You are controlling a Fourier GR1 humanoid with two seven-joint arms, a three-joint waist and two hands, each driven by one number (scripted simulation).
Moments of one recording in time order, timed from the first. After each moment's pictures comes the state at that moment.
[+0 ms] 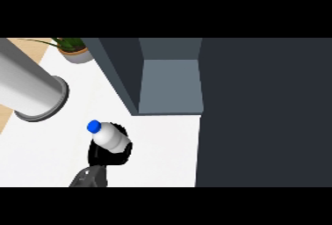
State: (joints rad) left arm -0.30 0.01 0.12 -0.56 0.25 -0.26 -0.82; right arm 1.01 -0.10 0.20 -2.47 -0.10 0.35 -0.24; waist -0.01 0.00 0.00
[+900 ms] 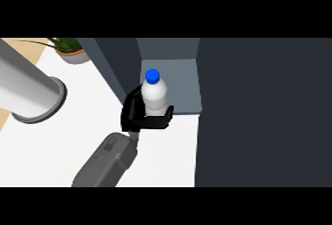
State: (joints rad) left arm -0.50 0.00 -0.34 -0.93 0.49 0.30 -0.52; right arm 0.98 -0.09 0.17 -2.47 -0.11 0.35 -0.22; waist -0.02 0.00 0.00
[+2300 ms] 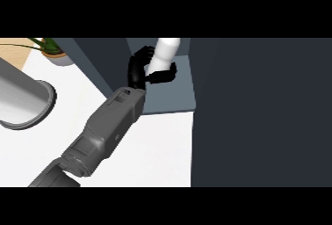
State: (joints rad) left arm -1.06 0.01 -0.33 -0.28 0.56 0.62 -0.43; right arm 0.90 -0.09 0.07 -2.44 -0.16 0.41 -0.22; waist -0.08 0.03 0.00
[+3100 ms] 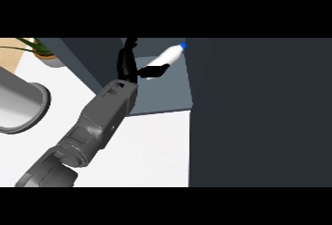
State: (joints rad) left arm -1.16 0.04 -0.31 -0.09 0.50 0.72 -0.54; right arm 0.88 -0.10 0.05 -2.41 -0.18 0.46 -0.25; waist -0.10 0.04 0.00
